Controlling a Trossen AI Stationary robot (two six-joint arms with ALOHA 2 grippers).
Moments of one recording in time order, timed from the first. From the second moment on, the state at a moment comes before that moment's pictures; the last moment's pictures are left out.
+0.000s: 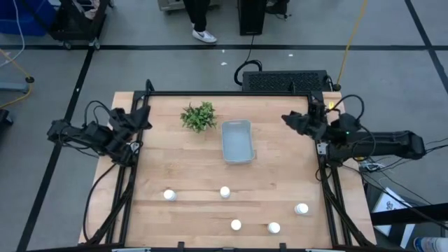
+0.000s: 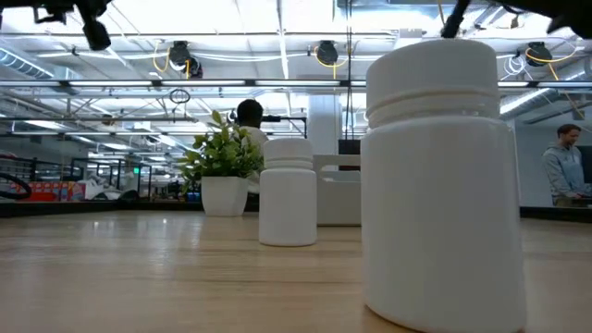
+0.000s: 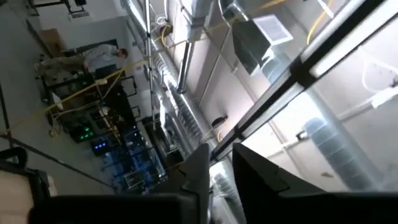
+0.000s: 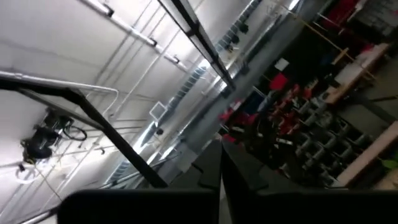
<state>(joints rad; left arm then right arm) -0.28 0.36 0.26 0.86 -0.76 -0.74 -0.11 0.66 0.44 0.69 0.00 0.93</state>
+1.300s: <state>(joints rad) -0.28 0.96 0.74 0.50 -0.41 -0.82 0.50 1.06 1.31 -0.90 -0.11 0.98</state>
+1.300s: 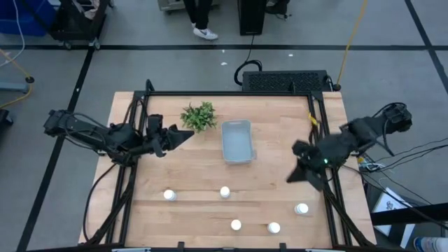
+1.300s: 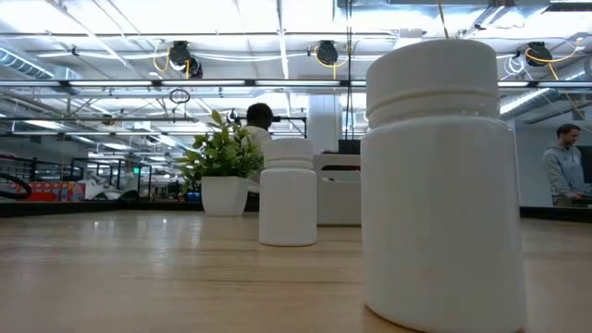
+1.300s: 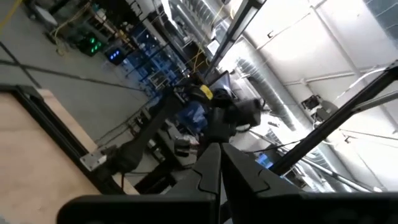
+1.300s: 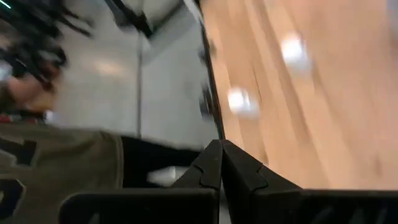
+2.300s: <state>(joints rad) -0.26 0.96 0.74 0.47 -0.34 -0.74 0.89 1.39 1.26 -1.28 0.00 1.87</state>
